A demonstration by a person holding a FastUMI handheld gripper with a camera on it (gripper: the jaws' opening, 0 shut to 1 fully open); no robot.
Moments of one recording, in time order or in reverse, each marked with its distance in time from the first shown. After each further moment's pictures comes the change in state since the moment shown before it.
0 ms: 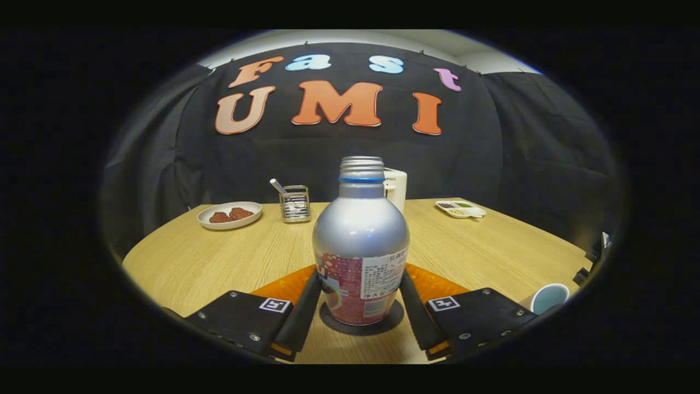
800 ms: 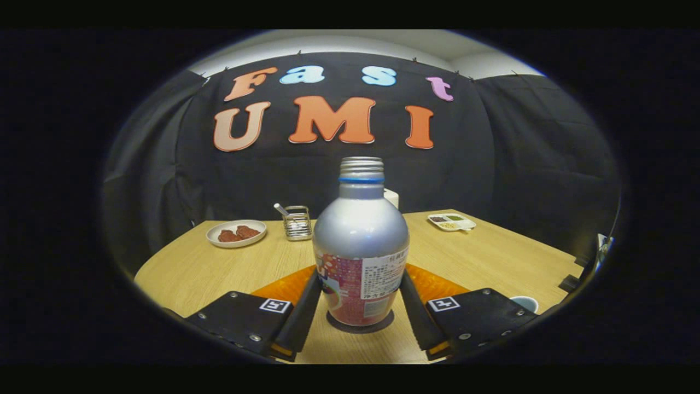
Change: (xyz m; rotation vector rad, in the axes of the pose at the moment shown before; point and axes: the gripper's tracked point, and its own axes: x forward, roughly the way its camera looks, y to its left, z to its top) arm -0.033 -0.004 0.039 0.026 -0.045 -0.005
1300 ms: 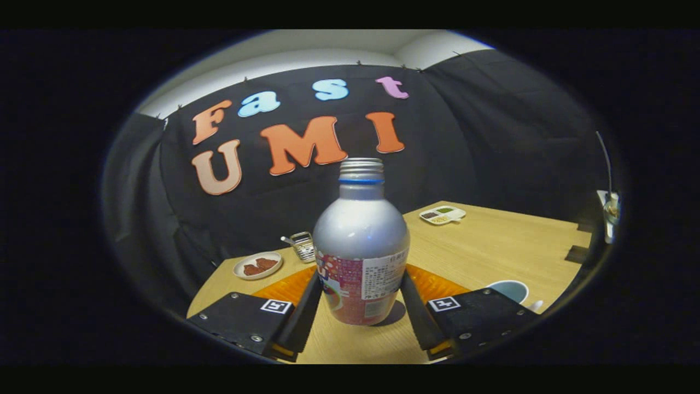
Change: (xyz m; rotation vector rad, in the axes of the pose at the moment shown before) arm -0.051 -0.011 0.051 0.230 -0.065 0.006
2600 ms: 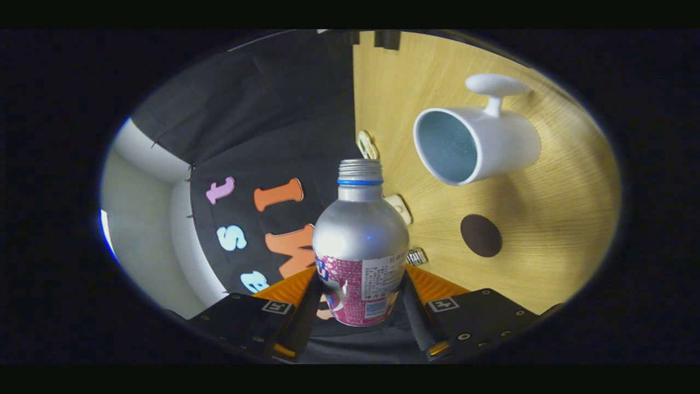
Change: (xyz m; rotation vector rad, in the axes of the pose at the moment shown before) arm -0.011 -0.033 -0.007 1.589 0.018 0.108
